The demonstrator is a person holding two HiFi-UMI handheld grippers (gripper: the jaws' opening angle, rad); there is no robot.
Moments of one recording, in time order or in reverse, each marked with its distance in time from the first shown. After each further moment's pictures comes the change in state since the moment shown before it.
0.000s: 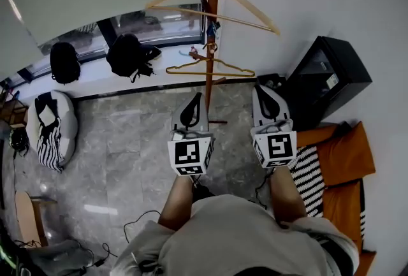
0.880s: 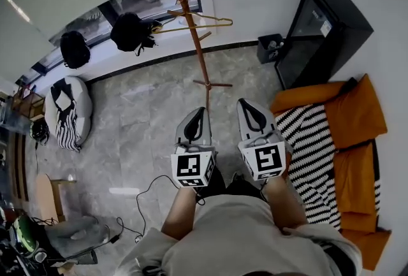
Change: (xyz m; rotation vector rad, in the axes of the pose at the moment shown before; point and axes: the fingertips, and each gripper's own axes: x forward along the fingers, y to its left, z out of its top) left arm -0.184 -0.190 -0.074 0.009 0.205 -0.032; right arm -0.248 0.039 -0.059 0.213 0.102 0.099
